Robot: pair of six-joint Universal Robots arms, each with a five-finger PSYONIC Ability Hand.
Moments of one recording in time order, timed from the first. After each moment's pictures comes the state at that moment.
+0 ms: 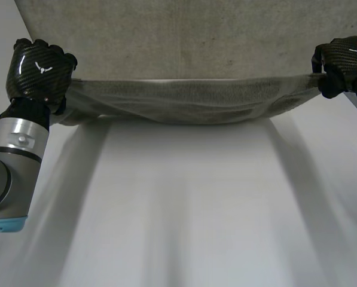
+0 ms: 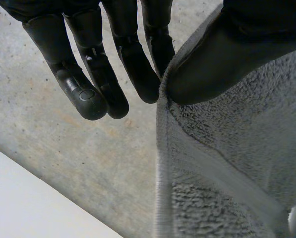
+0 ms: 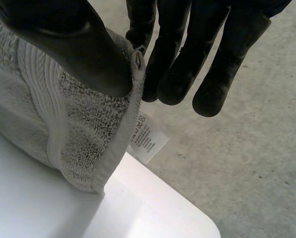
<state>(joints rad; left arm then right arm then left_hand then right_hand) 4.45 -1.66 -1.86 3.88 -1.47 3.80 1.70 -1.39 1.36 0.05 1.35 2.82 1.45 1.52 1.54 1.52 1.49 1.34 1.34 1.34 1.35 1.18</state>
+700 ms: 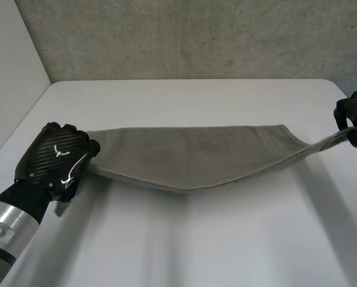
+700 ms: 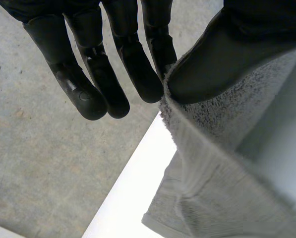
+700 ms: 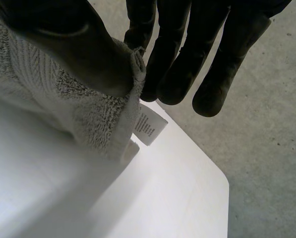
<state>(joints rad) 4.54 -1.29 -2.23 3.51 -1.17 3.78 1.41 -1.71 1.73 0.22 1.03 2.54 1.45 1.52 1.55 1.52 1.49 1.34 1.34 1.34 1.35 1.18</state>
